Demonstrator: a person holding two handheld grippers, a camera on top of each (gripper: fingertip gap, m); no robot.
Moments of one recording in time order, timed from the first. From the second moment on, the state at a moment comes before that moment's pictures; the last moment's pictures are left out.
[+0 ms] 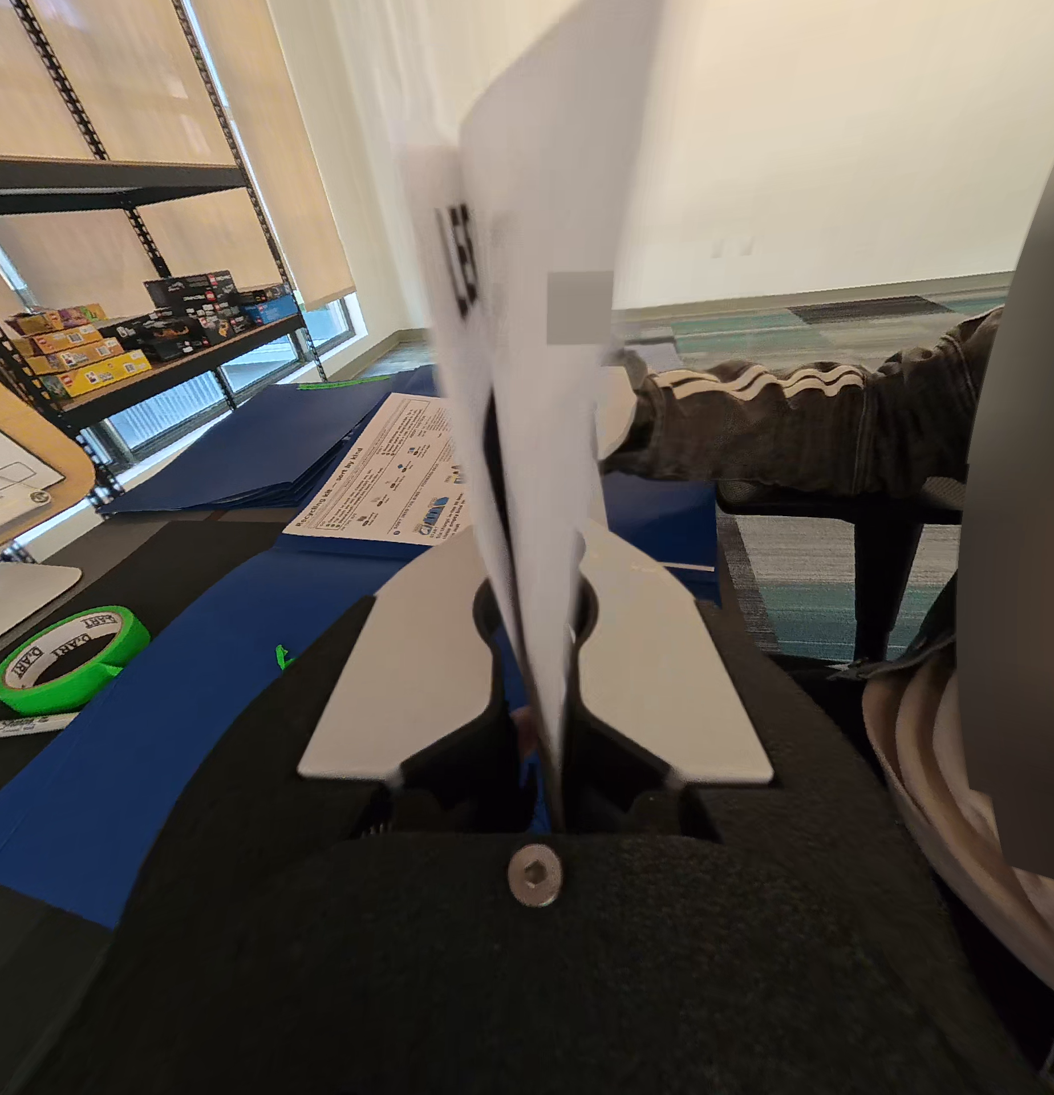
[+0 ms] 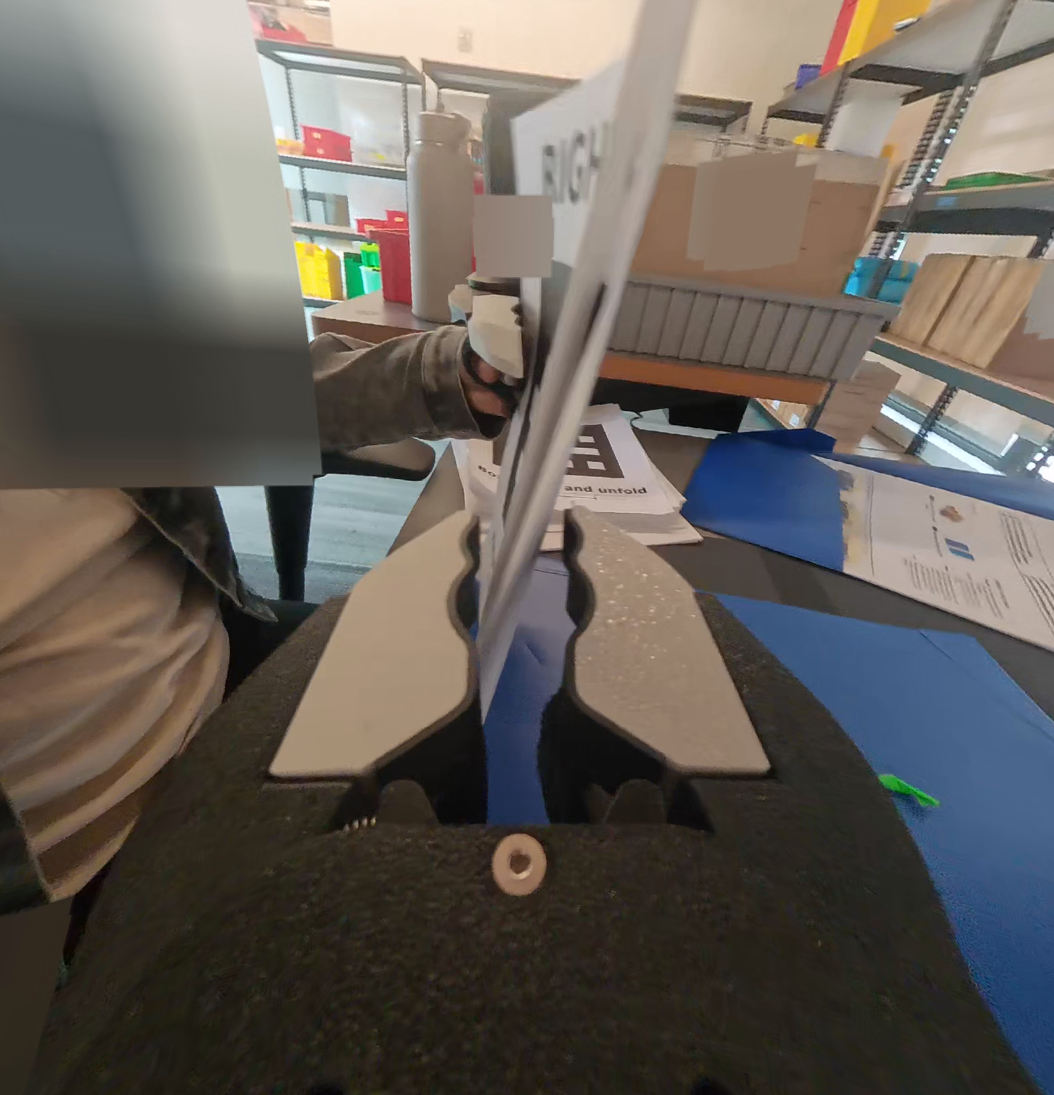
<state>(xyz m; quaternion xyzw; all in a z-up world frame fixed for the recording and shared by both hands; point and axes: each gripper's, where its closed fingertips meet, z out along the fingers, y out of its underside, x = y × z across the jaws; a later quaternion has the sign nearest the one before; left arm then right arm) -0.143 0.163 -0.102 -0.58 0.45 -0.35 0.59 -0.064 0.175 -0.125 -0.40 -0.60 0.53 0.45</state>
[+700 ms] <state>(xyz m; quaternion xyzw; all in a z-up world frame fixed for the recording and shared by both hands) -0.129 0.173 -0.083 -0.53 0.42 -0.33 0.66 -0.095 0.171 -0.122 -0.40 -0.60 0.48 0.50</state>
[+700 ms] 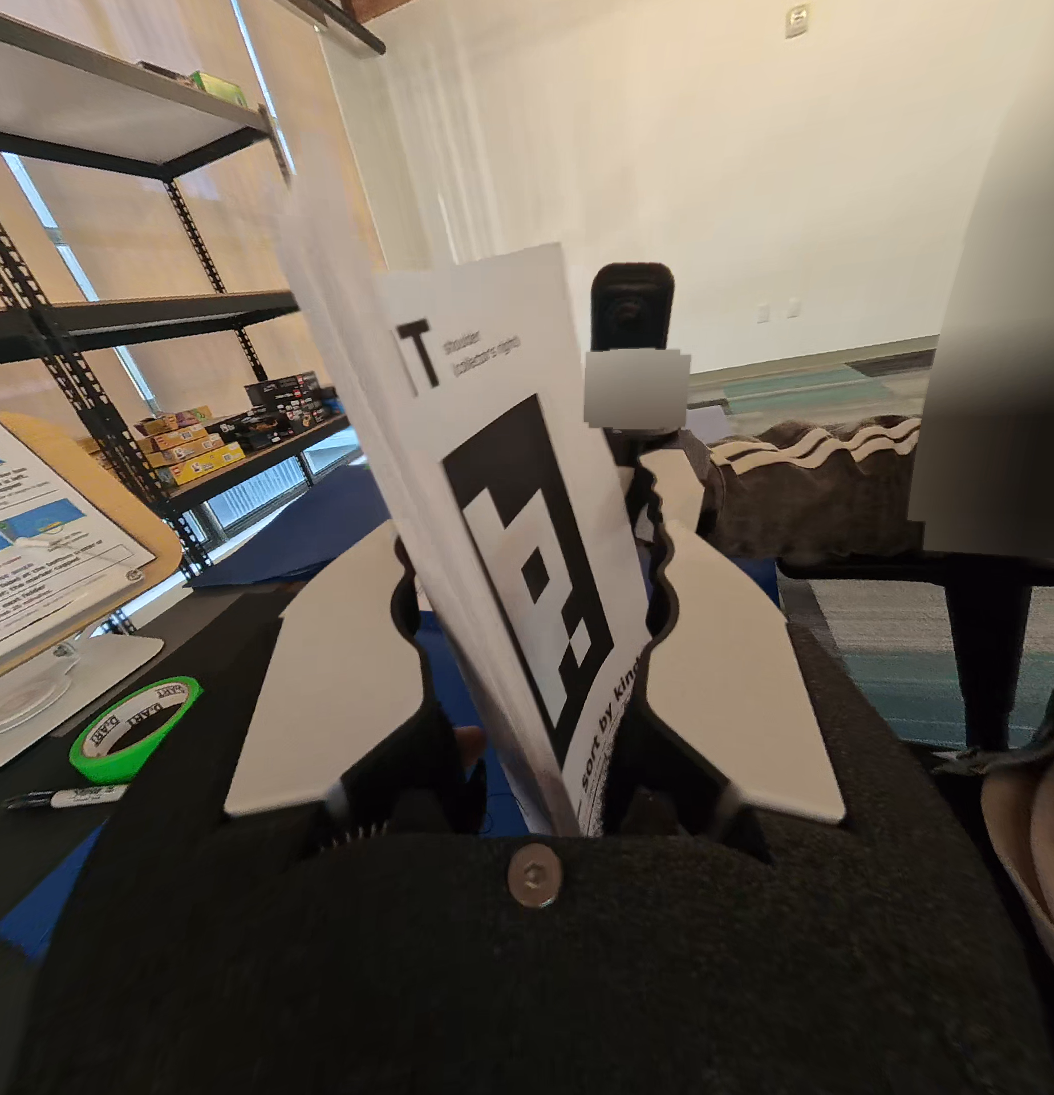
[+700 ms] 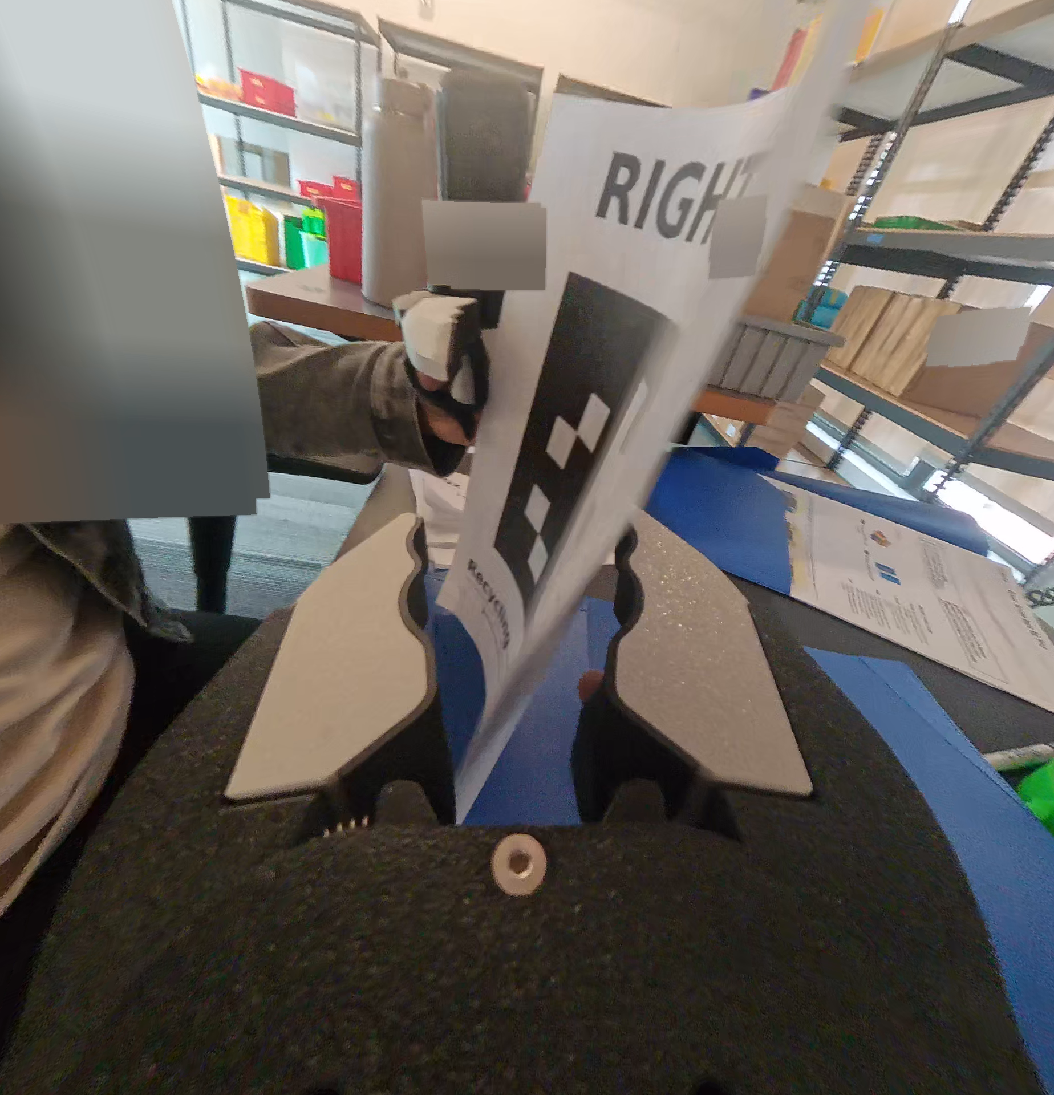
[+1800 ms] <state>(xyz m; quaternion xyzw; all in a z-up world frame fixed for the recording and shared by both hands) -0.161 0.181 -0.146 -0.60 0.48 -0.25 0.58 -0.087 0.198 -0.151 -0.47 -0.60 0.42 0.49</state>
